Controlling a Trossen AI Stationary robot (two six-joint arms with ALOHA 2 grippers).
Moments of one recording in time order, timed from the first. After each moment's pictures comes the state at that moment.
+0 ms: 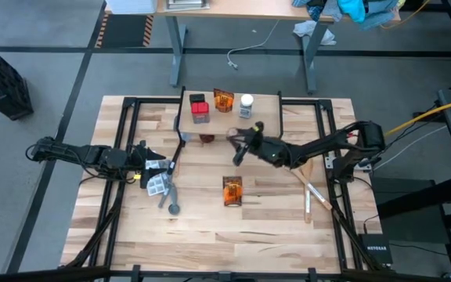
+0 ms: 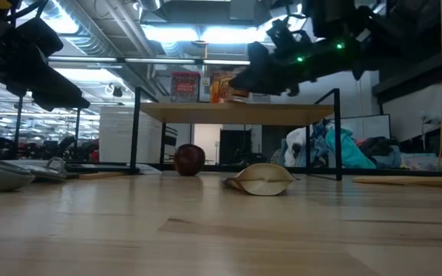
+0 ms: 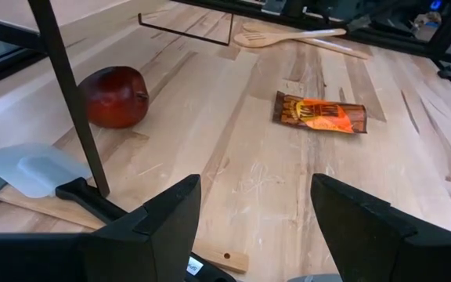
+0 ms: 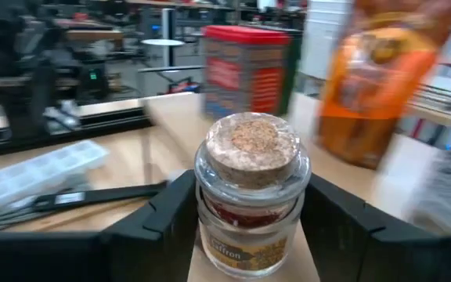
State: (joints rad) left arm -0.21 0.12 0.14 -0.42 -0.38 -0.30; right arm -0.04 1.68 0.70 0.87 0.51 0.02
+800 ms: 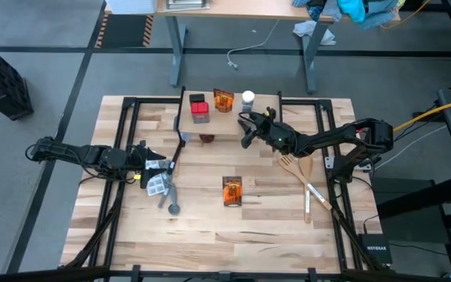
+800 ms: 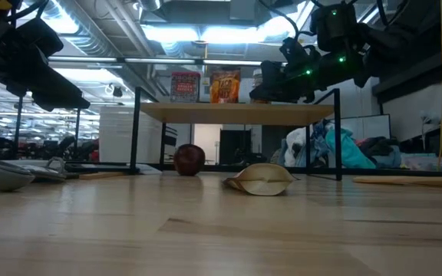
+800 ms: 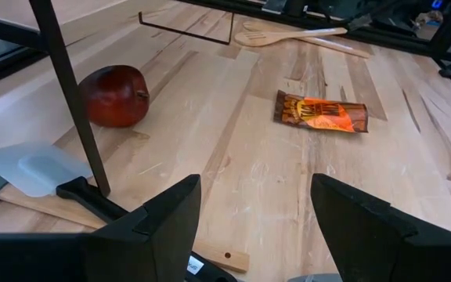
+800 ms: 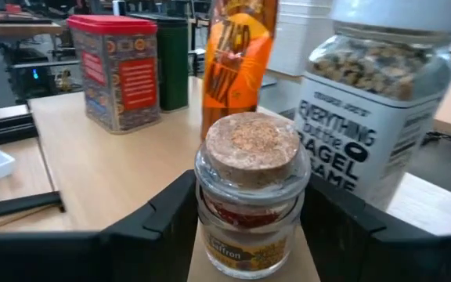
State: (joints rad) left arm -0.21 0.12 0.14 -0.42 -0.38 -0.30; right arm -0.24 1.57 0.60 0.84 0.47 0.02
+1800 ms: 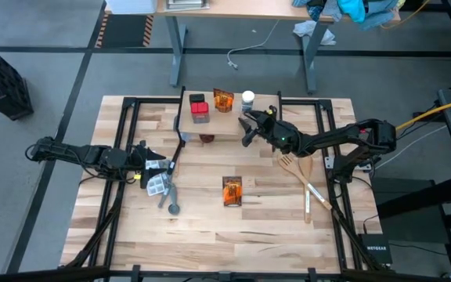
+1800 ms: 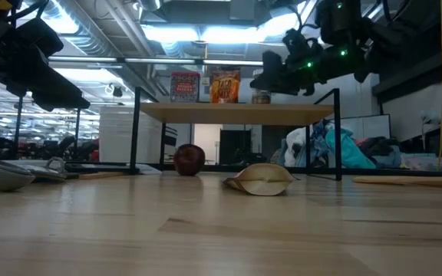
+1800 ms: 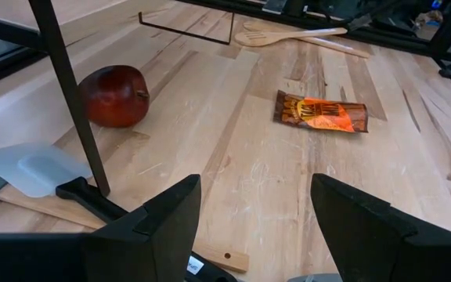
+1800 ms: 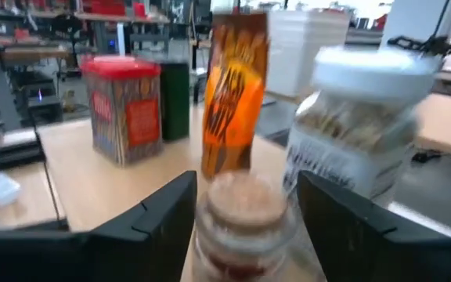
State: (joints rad) left arm -0.21 0.12 0.14 -0.42 -0.38 -0.30; right arm -0.24 1.54 0.60 0.88 0.47 -0.01
